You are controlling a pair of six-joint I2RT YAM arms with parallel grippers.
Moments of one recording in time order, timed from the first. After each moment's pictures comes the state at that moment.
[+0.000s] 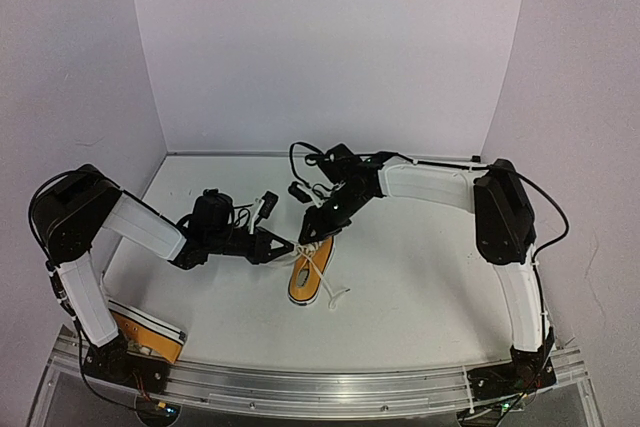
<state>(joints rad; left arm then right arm) -0.65 1.79 0.71 0.63 0.61 -0.32 0.79 2.24 1.87 -0.69 -0.45 0.09</state>
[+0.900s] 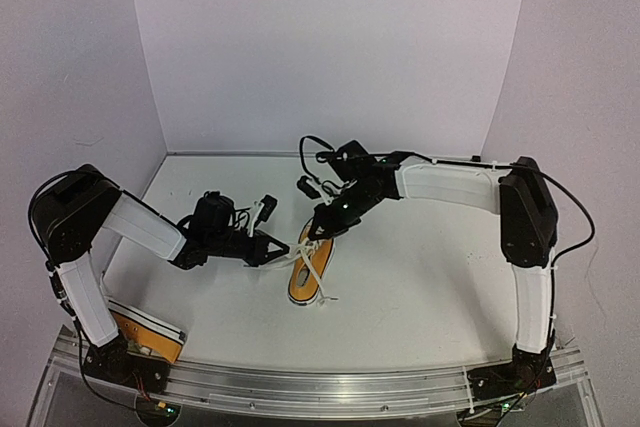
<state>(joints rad) -0.65 1.78 0.71 0.56 0.54 -0.28 0.79 2.09 1.71 -0.61 -0.40 0.13</state>
